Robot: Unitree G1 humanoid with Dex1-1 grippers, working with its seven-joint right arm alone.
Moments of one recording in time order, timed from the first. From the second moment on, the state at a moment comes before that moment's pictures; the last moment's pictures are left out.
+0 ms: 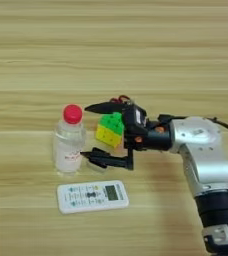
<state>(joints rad) -0.23 -0.57 0.01 0.16 0.34 -0.12 1.40</state>
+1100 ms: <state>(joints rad) -0.24 -0.47 0.08 0.17 0.28 -0.07 1.31</state>
